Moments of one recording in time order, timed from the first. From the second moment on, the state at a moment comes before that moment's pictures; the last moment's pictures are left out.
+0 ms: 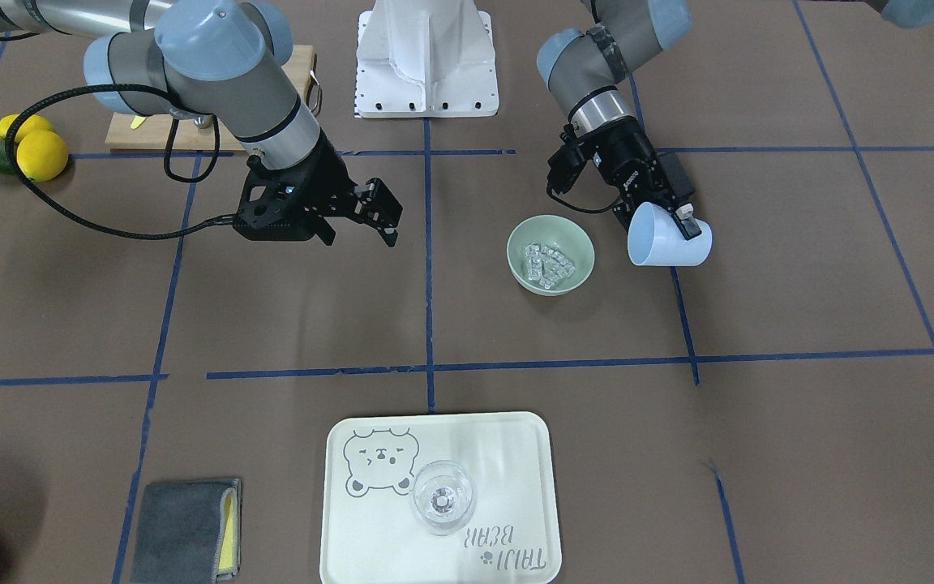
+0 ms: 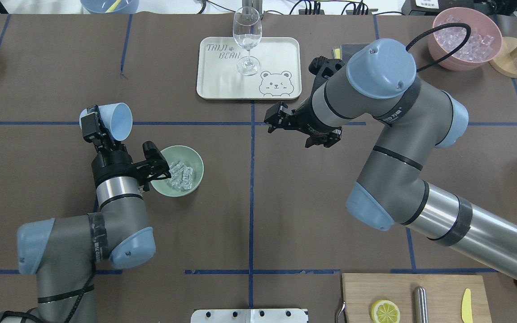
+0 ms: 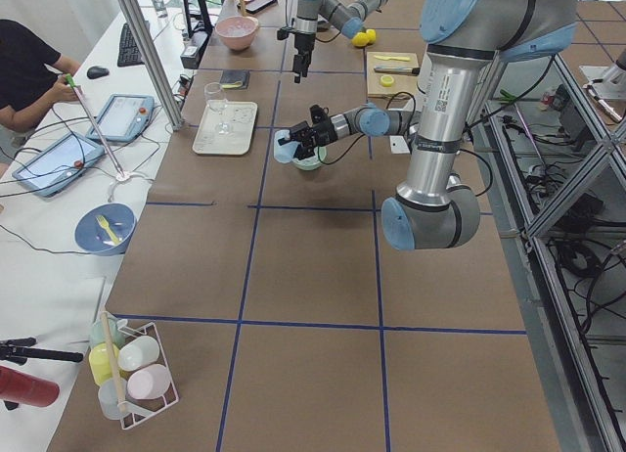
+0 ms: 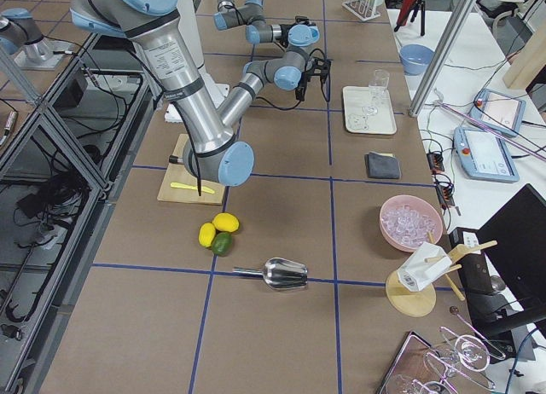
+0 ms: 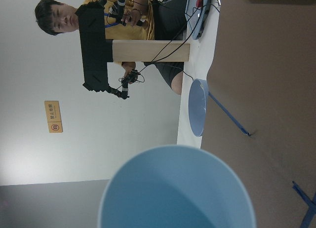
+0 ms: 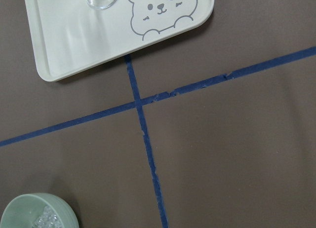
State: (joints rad) left arm -0.29 -1.87 -1.93 -1.14 -0.40 -0.62; right arm 0.66 -0.98 1.77 -1.31 2.02 1.50
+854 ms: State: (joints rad) left arm -0.32 -1.47 -1.86 -2.06 -0.52 -0.53; right arm 0.59 -0.95 1.76 -1.32 1.97 1.52
